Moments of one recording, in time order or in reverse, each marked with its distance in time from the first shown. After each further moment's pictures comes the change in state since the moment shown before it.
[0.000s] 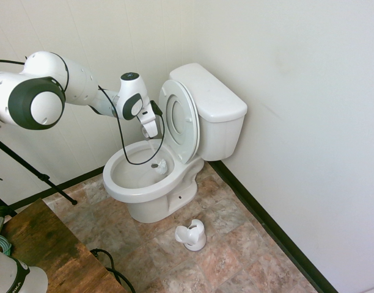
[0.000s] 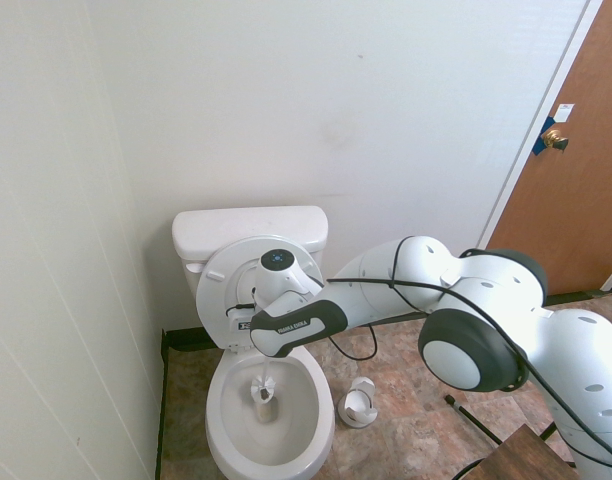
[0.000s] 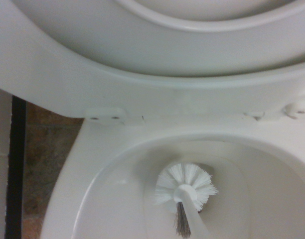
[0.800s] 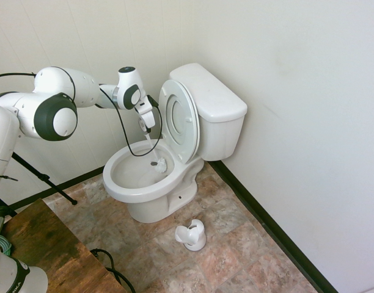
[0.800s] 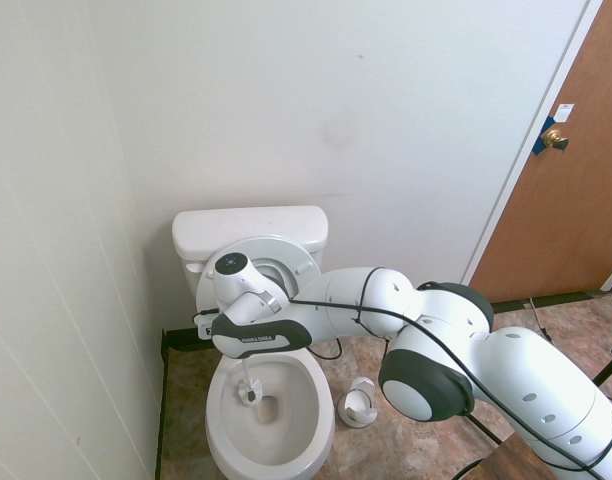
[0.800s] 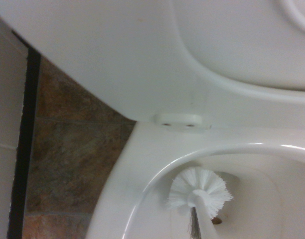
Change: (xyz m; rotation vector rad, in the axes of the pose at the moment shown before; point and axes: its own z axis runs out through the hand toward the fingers) arm -0.055 -0.055 0.025 -0.054 0.048 -0.085
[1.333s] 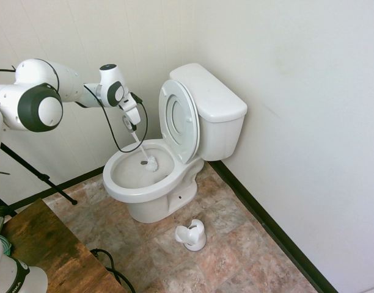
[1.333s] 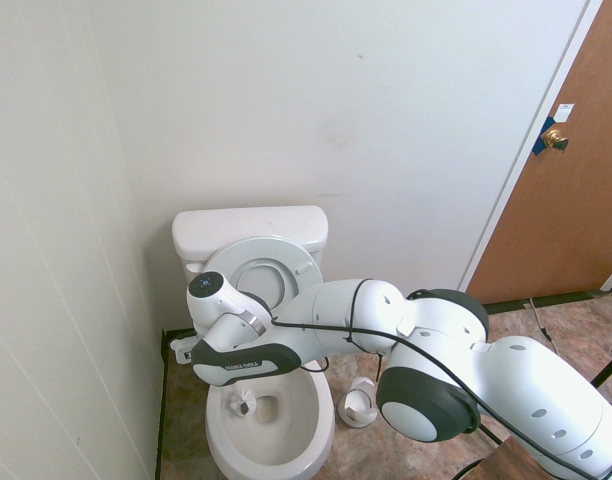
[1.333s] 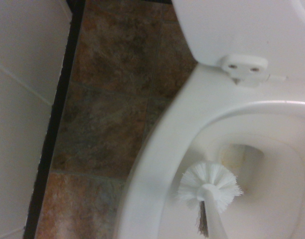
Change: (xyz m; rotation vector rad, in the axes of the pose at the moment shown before) arm -0.070 0.019 -0.022 -0.002 -0.006 -0.105
